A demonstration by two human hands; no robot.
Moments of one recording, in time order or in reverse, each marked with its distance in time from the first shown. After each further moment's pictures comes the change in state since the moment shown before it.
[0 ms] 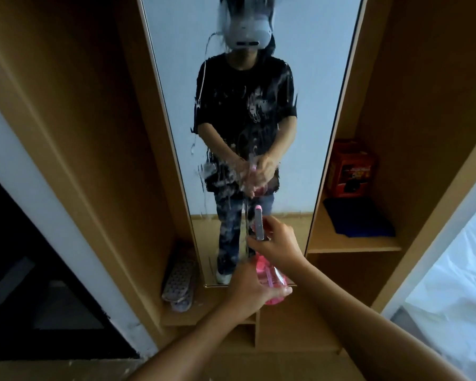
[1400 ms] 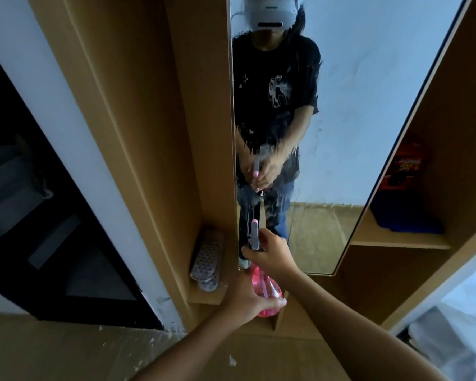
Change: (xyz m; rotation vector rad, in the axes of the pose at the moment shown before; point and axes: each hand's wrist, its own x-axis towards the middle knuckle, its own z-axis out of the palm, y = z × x) left_hand -0.062 -0.092 -0.069 -0.076 -0.031 -0.257; right_hand -0.017 -0.015 0.129 -0.004 -0.148 0.116
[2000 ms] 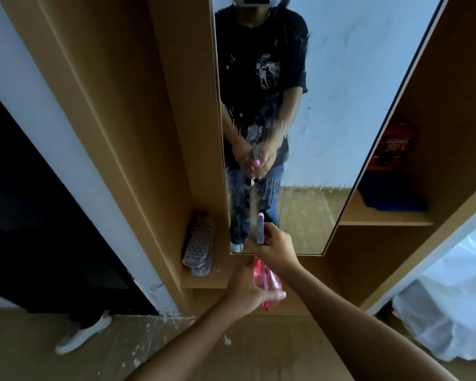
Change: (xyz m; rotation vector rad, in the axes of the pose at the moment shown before) left_hand 0.004 -0.014 0.026 0.070 -0.033 0.017; right_hand -0.018 0.034 -0.005 0.004 0.099 0.054
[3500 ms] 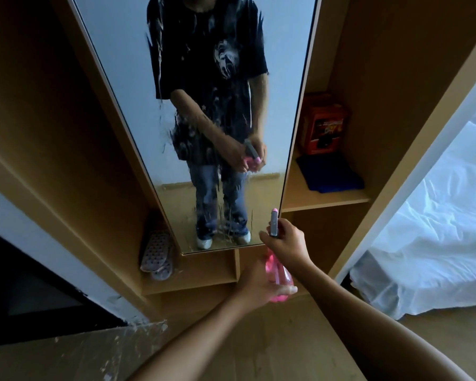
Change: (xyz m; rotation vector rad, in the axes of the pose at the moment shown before) left_hand 0.050 0.073 0.128 -0.106 -0.233 0.145; right_hand -0.017 0.089 -0.136 0.093 0.208 0.124
